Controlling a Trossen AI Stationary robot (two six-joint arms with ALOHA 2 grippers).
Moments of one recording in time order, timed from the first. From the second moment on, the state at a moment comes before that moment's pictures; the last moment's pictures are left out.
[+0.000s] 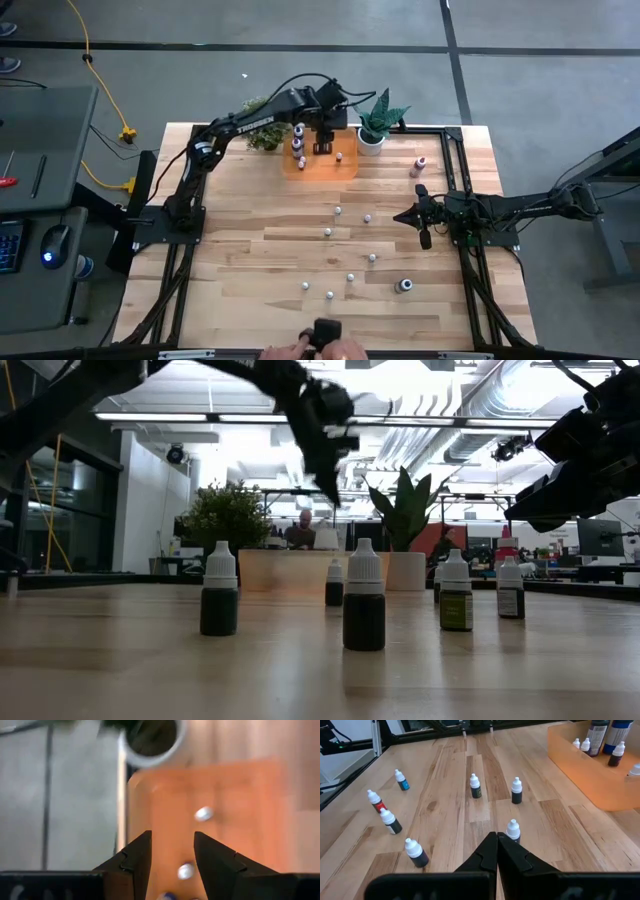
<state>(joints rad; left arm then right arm) 0.48 2.15 2.15 -0.98 -0.04 0.59 0.02 0.38 0.01 0.04 0.02 0.16</state>
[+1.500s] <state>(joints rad) 0.13 2.10 1.82 -0.92 0.08 0.22 0.02 0.38 0.01 0.04 0.02 0.16</state>
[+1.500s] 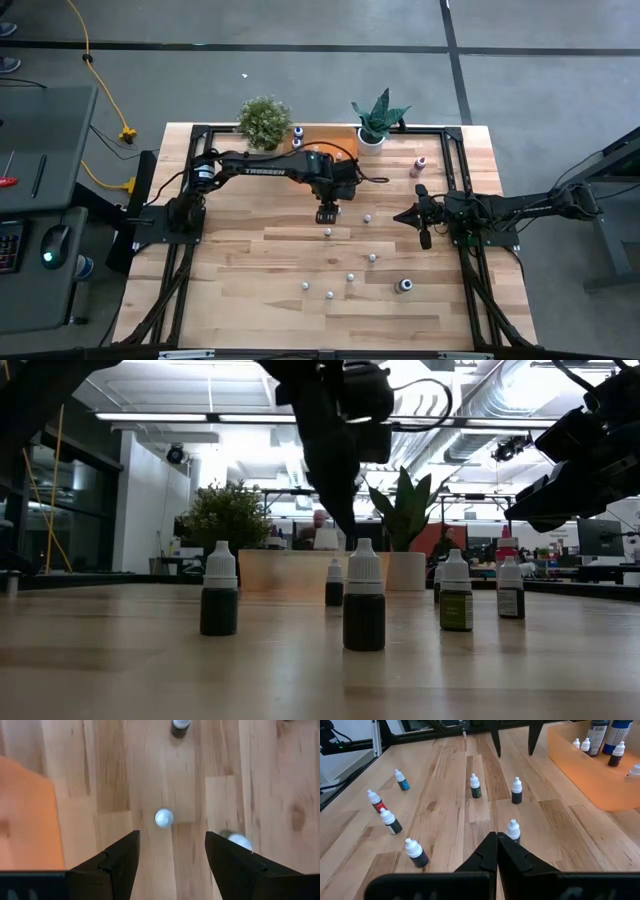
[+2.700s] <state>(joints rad) 0.14 2.11 1.64 -0.64 0.09 0.24 0.02 0.38 0.01 0.04 0.02 0.16</state>
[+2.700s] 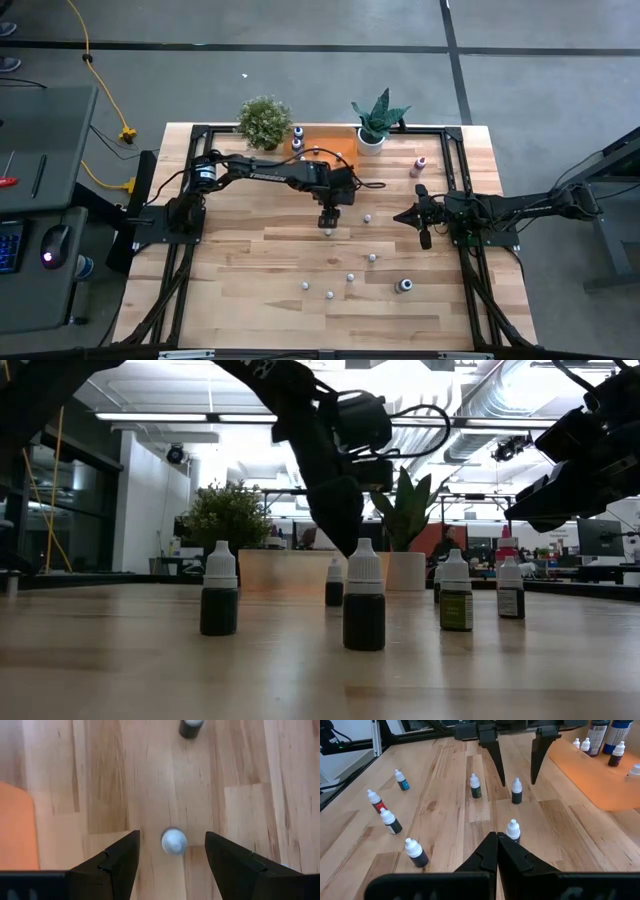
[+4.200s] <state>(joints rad) 0.14 2.12 1.65 -0.65 0.08 0.20 0.02 0.38 0.01 0.04 0.02 0.16</state>
